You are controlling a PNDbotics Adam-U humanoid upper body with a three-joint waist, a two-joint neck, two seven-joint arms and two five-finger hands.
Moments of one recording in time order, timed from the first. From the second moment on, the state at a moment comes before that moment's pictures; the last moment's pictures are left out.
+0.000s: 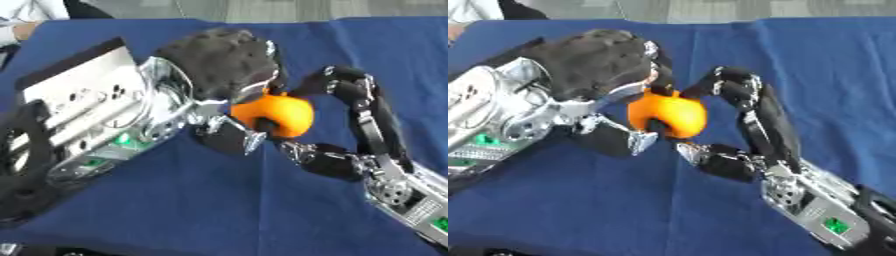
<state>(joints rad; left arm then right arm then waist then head) -1.01 0.46 -0.77 -1.99 -0.85 0.40 -0.70 -0.45 -0.68 0.69 -1.98 0.45 -0.16 -0.66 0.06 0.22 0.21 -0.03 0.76</state>
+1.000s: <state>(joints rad) -1.00 0.51 -0.75 -1.99 -0.86 0.38 -0.66 -0.43 -0.68 0.69 -1.98 0.56 -0.02 -0.58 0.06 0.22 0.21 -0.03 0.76</state>
